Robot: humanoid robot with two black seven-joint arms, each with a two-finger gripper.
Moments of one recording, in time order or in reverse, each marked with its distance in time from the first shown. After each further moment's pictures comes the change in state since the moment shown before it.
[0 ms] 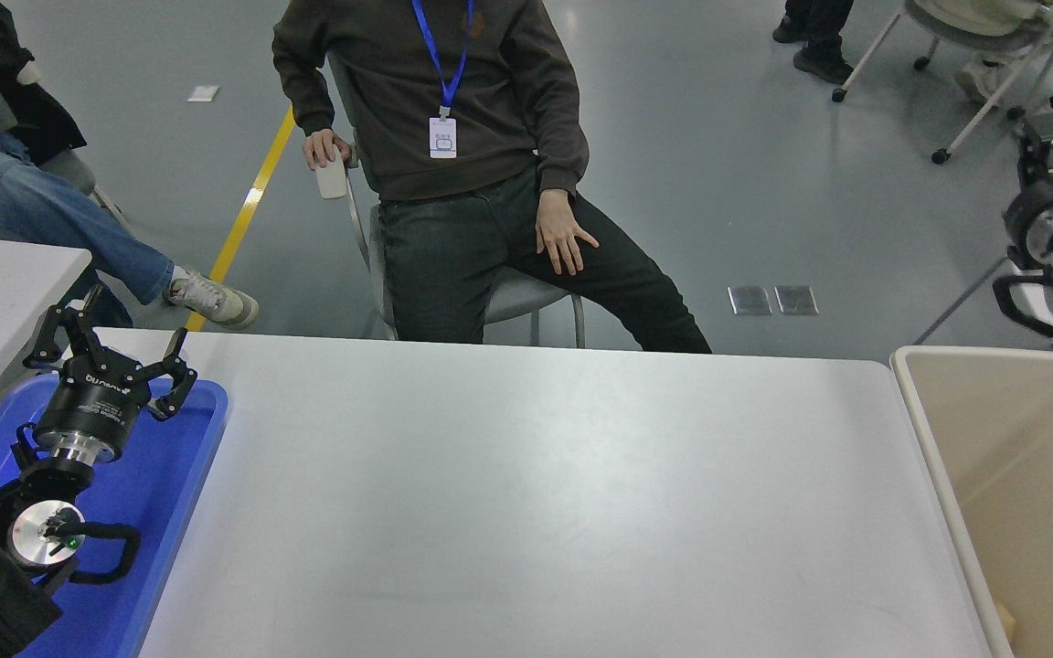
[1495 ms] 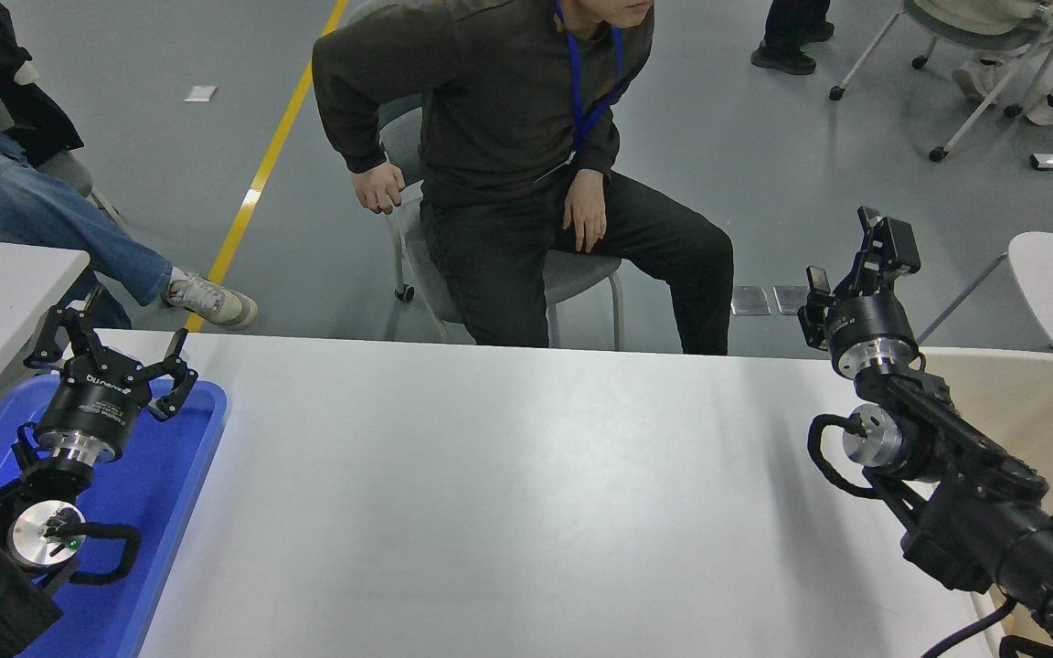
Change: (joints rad) left arm 0.000 0.000 0.000 0.000 0.000 0.000 0.000; right arm -0.494 0.278 0.357 0.217 -0.018 0.001 0.461
